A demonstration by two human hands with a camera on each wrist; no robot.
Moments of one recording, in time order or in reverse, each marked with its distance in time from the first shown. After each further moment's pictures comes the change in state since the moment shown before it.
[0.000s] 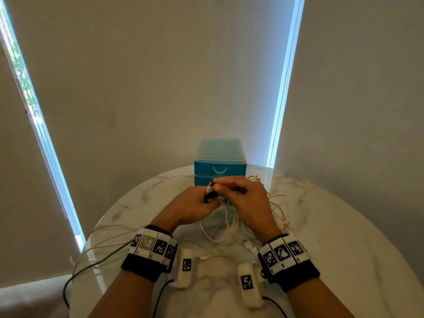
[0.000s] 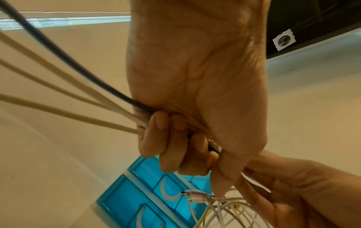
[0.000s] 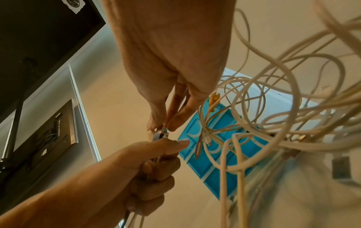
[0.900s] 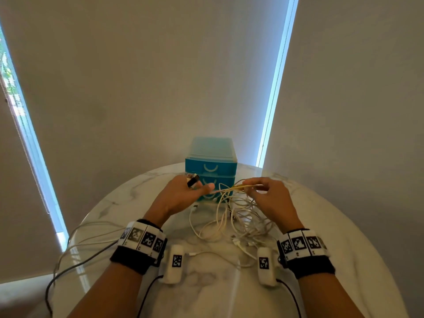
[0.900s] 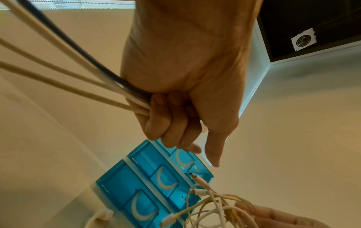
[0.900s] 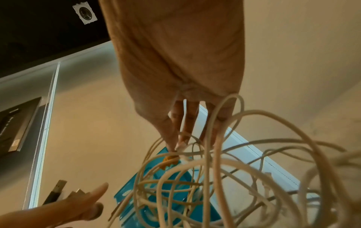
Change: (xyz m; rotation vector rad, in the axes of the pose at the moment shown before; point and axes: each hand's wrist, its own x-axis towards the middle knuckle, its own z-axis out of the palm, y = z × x) left_hand 0.013 -0.017 0.001 -0.262 0.204 -0.042; right_hand 0.008 0.016 -0.080 -0.391 0.073 0.144
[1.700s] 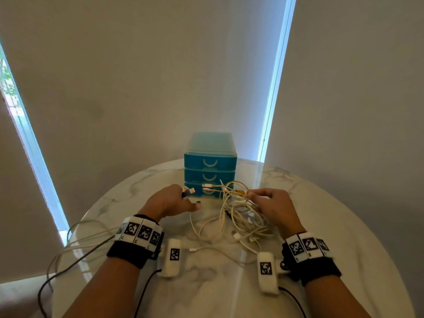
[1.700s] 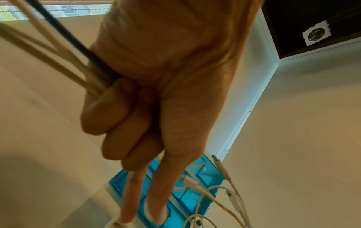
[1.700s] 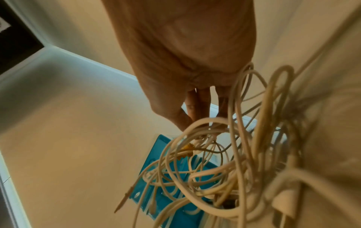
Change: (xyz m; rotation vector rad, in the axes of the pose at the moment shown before) left_hand -0.003 -0.017 -0.004 0.411 -0.249 -0.390; right_hand -0.014 0.037 0.008 0.143 0.013 0.281
